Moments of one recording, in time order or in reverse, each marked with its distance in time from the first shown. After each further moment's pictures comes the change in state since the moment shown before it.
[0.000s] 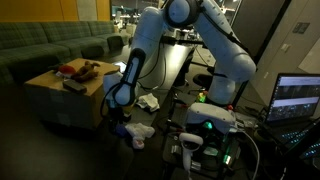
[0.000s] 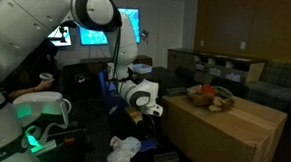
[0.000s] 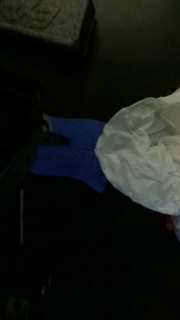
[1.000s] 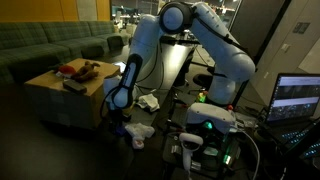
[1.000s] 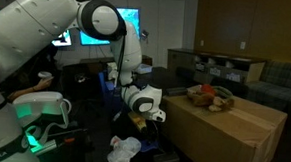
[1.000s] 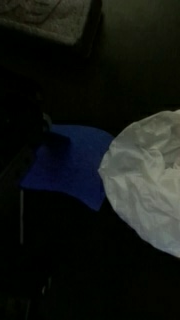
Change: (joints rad) arm -0.027 0.084 -0.003 0.073 0.000 0.003 -0.055
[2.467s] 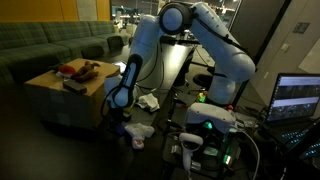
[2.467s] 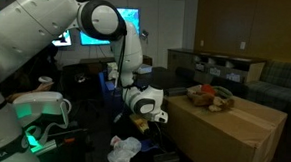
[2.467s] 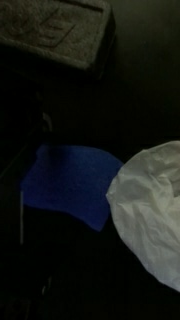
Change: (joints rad) arm 0.000 0.003 -0.025 0.001 -0.005 0.026 -0.036
